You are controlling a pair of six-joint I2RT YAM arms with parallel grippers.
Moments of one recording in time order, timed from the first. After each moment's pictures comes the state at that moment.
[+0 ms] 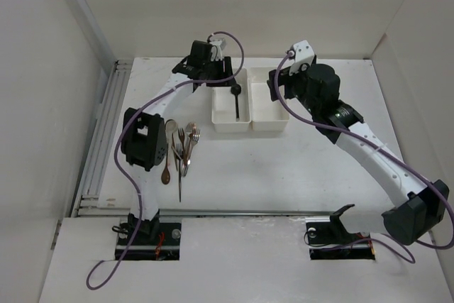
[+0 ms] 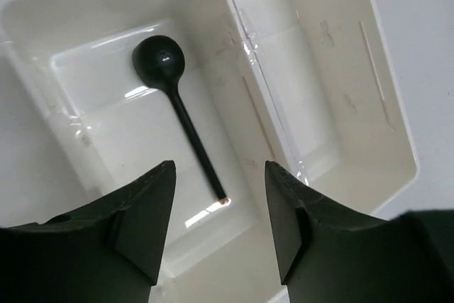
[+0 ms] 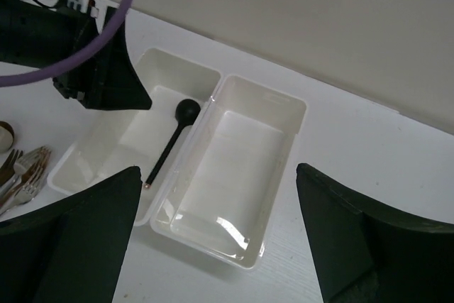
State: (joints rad) left arm -0.38 2.07 1.82 -0.41 0.33 -0.32; right arm 0.52 1.29 1.24 -0.13 0.15 -0.07
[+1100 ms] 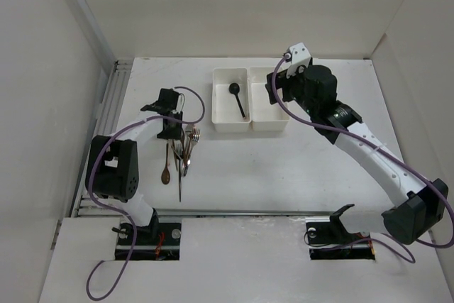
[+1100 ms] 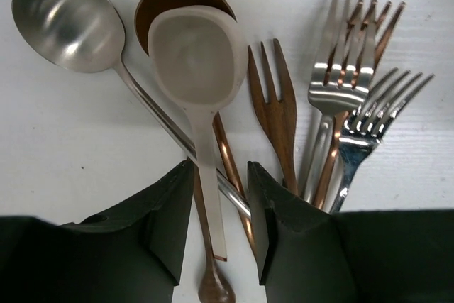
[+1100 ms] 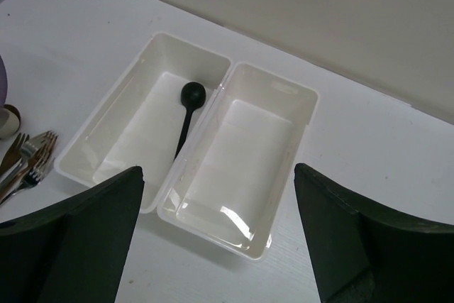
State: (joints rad) left arm -0.21 1.62 1.04 -0.54 -0.15 -0.13; right arm 0.53 1.29 1.24 -0.16 0.14 -0.07
